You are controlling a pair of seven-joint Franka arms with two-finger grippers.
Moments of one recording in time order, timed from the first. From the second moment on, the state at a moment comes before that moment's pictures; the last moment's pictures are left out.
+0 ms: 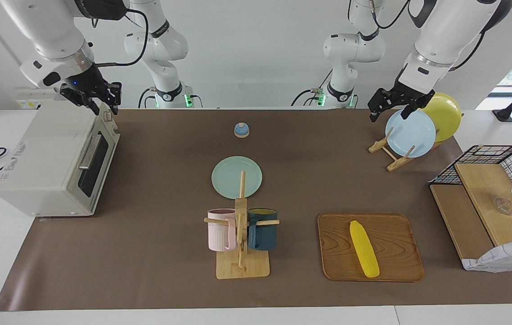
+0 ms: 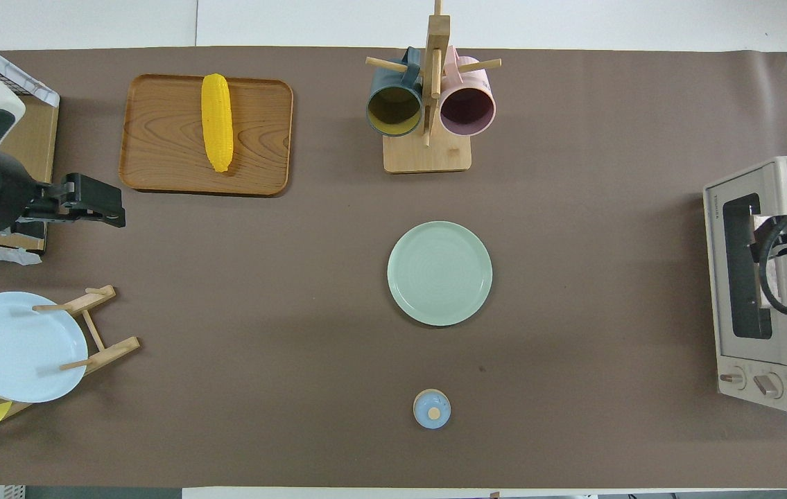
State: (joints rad) left arm -0.18 -0.01 -0.02 -1.57 -0.06 1.54 -0.25; right arm -0.04 -0.03 0.03 -1.57 -0.05 1.38 -0.06
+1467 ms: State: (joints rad) left arm -0.17 0.76 -0.02 -1.12 -0.01 2.00 -0.14; right arm -0.15 -0.13 0.02 -2.09 -0.26 1.88 -0.11
